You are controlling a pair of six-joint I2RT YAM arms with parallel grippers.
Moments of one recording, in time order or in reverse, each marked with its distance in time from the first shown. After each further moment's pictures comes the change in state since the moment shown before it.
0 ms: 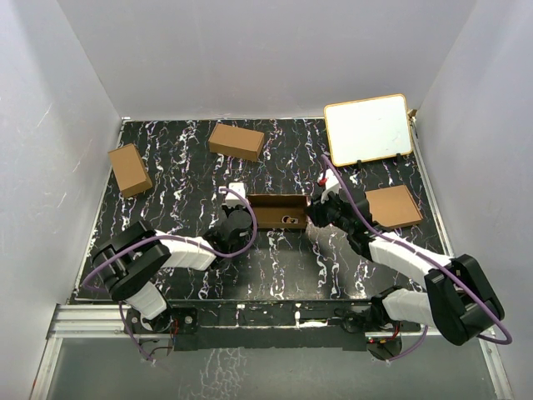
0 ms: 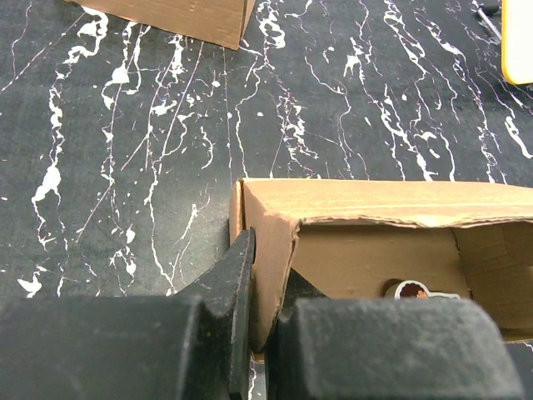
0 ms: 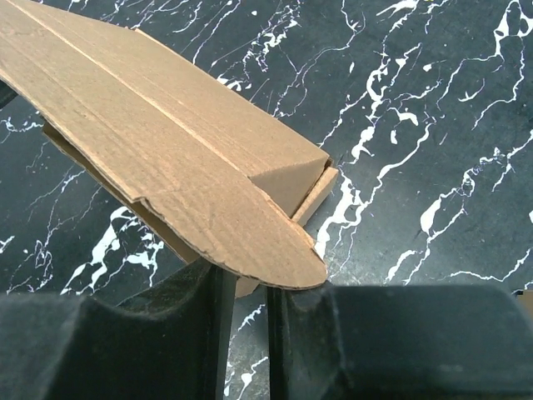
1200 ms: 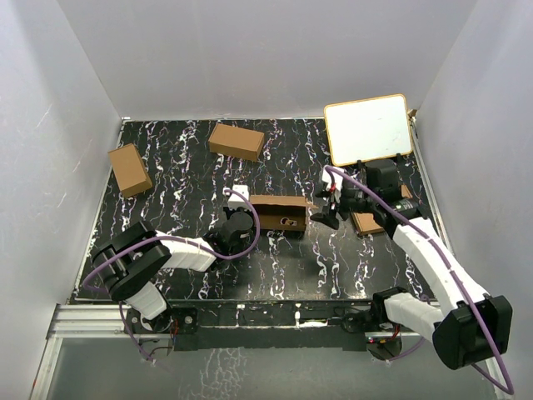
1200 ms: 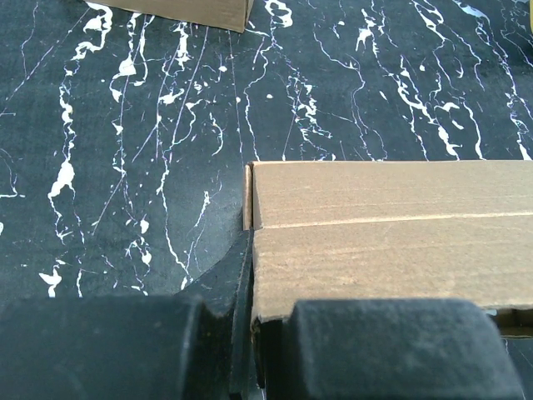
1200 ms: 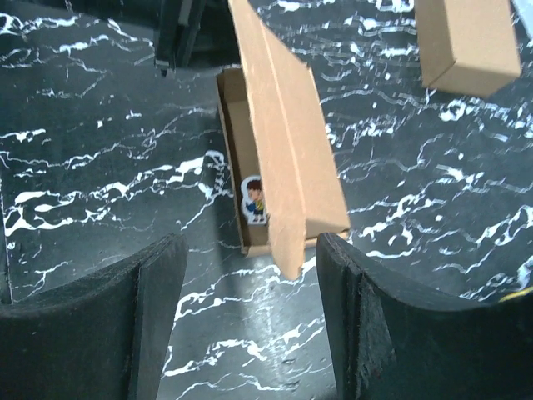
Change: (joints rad) left arm -0.011 -0.002 -0.010 -0.030 -0.006 0.066; right arm -0.189 -0.170 0.364 -0.779 -0.624 -0.716
